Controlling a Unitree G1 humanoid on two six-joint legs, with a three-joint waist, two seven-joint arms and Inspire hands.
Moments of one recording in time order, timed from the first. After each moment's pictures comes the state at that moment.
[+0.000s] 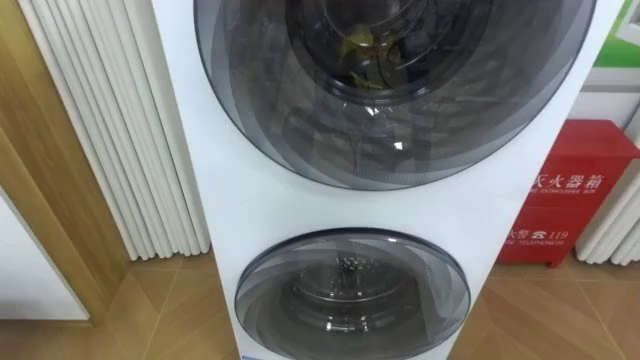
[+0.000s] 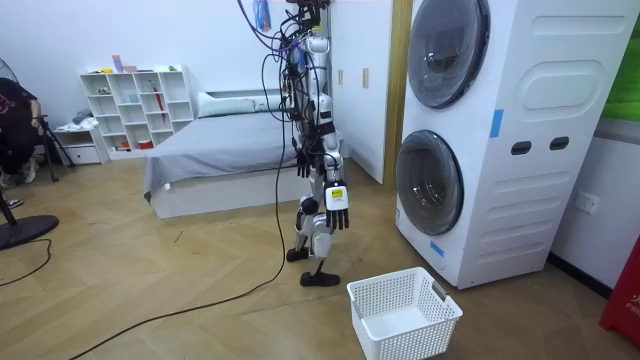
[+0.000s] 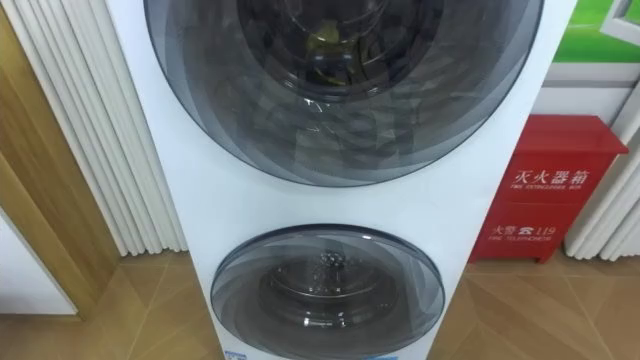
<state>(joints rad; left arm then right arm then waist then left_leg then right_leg) 0.30 0.15 0.09 1.05 0.17 0.24 0.08 0.14 -0.23 0.06 1.30 0.14 0.18 0.00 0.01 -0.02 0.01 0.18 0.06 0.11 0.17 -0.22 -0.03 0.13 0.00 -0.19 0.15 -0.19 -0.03</state>
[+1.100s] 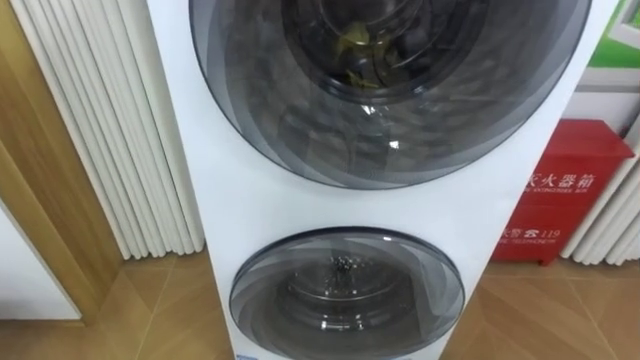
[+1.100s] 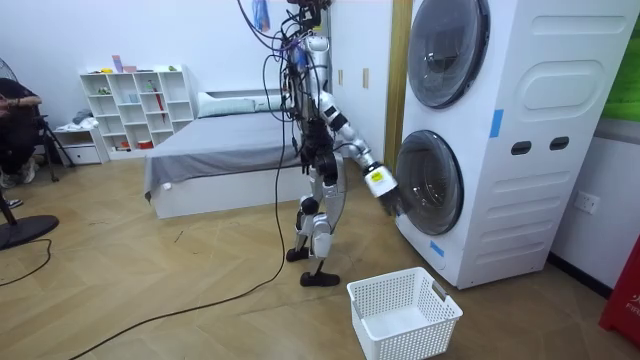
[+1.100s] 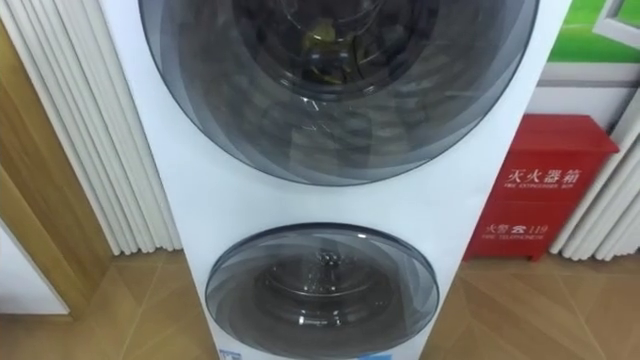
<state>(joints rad) 0.29 0.19 0.15 1.01 0.15 0.20 0.06 0.06 -0.27 -0.22 0.80 0.20 0.12 -0.28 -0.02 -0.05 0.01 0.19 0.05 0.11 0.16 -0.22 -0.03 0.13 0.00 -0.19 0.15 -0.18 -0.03</state>
